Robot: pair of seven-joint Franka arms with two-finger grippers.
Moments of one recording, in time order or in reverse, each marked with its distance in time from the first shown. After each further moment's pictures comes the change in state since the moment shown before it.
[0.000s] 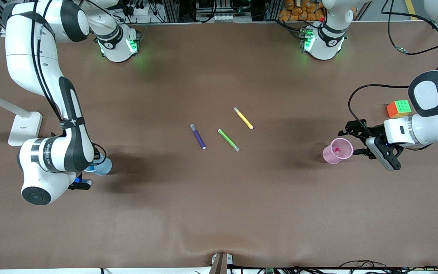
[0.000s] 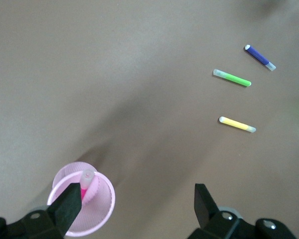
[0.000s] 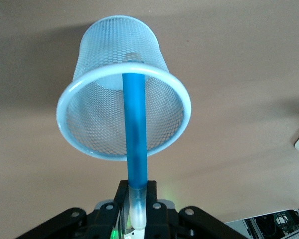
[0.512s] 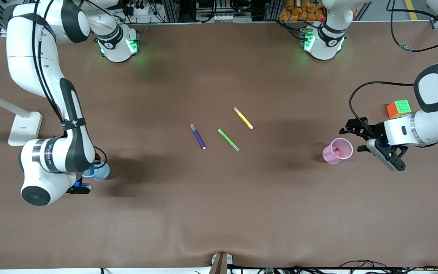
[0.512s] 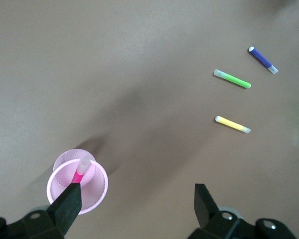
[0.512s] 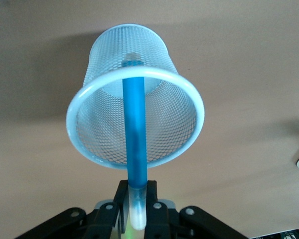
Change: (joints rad) left arm -0.022 0.000 -0.002 0.092 0.066 -0.098 -0.137; right arm 0.000 0.005 0.000 0.002 0.000 0.084 0.000
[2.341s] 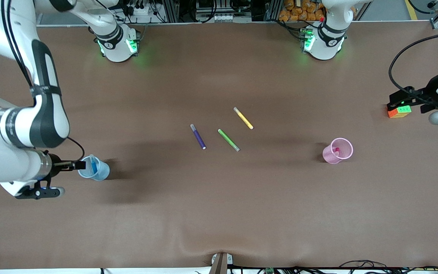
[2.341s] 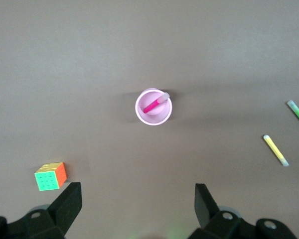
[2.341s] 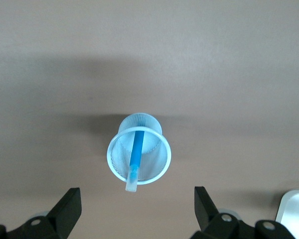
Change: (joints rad) left arm 0.006 -0.205 -0.004 0.194 0.351 -0.289 -0.634; right arm -0.018 -0.342 0.001 -0.274 0.001 0.404 -0.182
